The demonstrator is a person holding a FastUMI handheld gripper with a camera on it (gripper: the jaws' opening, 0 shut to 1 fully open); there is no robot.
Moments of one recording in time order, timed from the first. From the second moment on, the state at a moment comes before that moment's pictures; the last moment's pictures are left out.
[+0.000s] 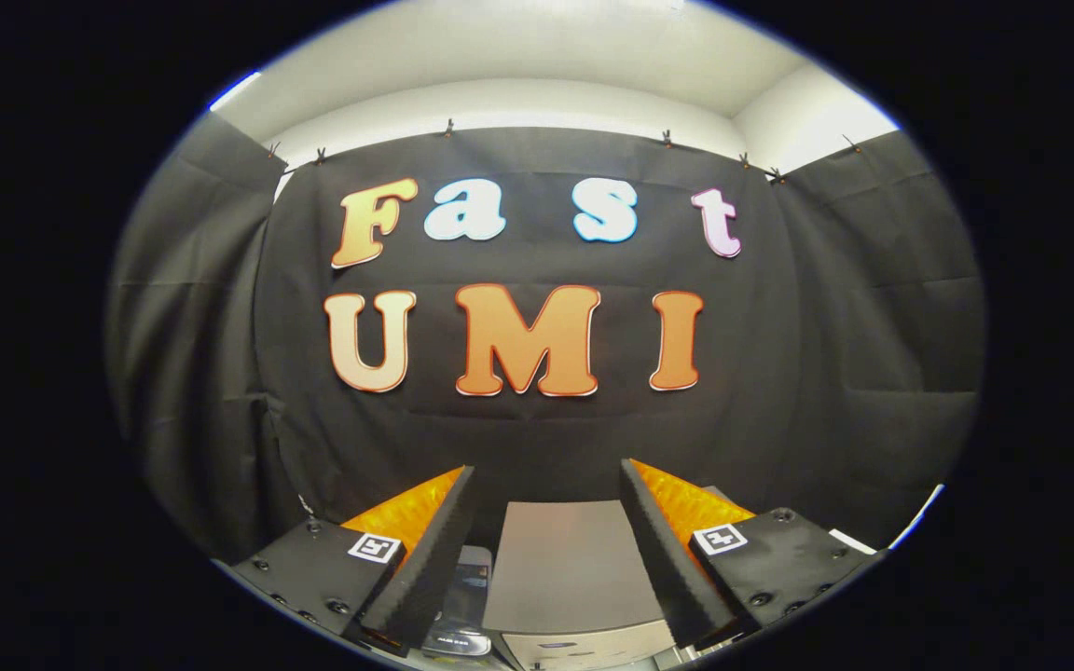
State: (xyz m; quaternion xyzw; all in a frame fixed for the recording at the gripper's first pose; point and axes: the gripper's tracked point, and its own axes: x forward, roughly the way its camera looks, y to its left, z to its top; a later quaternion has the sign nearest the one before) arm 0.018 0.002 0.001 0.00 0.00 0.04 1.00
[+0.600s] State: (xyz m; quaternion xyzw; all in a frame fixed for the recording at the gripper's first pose) arm 0.008 -0.047 0.003 -0.01 -0.02 0.01 1.00
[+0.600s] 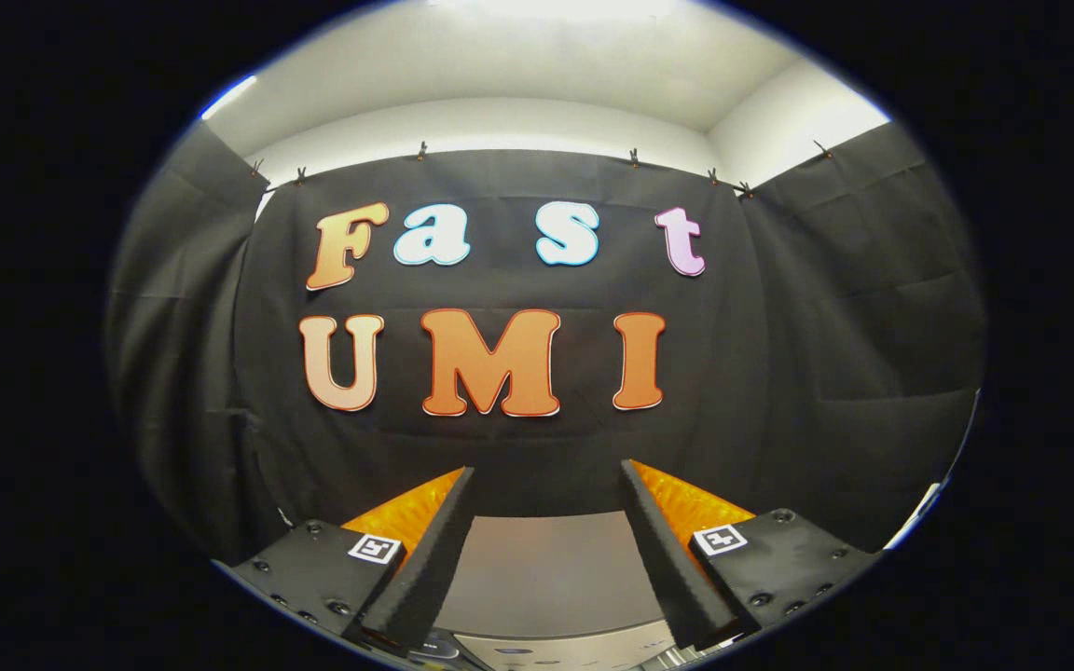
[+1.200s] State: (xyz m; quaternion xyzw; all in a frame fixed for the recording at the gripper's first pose) arm 0.008 -0.035 -0.001 0.00 -0.01 0.01 1.00
